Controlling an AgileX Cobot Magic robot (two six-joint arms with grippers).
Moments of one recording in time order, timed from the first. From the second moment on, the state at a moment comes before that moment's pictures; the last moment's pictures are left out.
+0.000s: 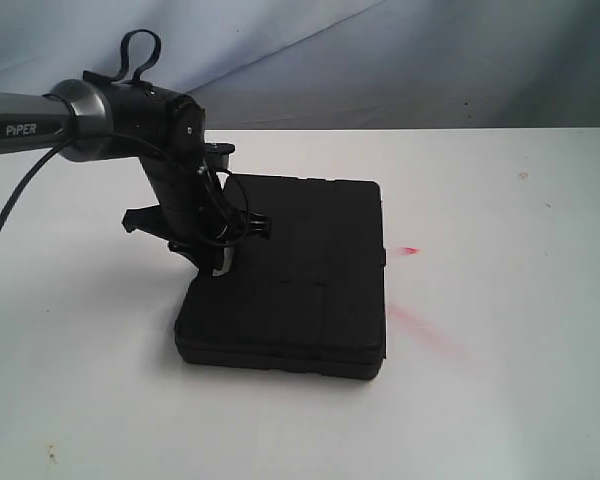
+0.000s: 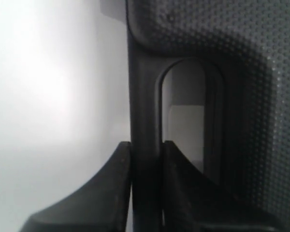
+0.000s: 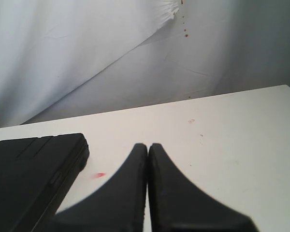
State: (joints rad) left arm -0.45 2.23 -1.59 0.00 0.89 -0.33; right arm 0.17 0.00 0.00 0.05 0.17 0.14
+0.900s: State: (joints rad) left arm -0.27 2.18 -1.47 -0.03 0.81 -0.21; right arm 0.17 0.00 0.00 0.05 0.17 0.14
